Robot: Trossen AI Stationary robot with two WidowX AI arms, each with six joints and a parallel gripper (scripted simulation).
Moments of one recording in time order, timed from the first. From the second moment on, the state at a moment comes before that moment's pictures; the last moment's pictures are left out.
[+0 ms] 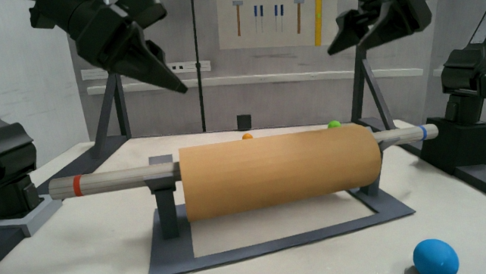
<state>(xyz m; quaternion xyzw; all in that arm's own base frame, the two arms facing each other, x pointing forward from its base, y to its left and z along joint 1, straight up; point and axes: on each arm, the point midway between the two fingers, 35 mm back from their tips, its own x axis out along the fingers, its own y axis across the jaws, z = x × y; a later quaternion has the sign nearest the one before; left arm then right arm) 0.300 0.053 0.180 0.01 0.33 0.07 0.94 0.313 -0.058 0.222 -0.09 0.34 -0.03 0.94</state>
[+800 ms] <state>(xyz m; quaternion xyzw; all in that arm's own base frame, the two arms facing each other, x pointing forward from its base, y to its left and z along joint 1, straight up) 0.321 0.009 0.299 0.01 0.03 0.01 1.00 0.322 -0.009 0.304 -0.02 0.03 -0.01 1.00</state>
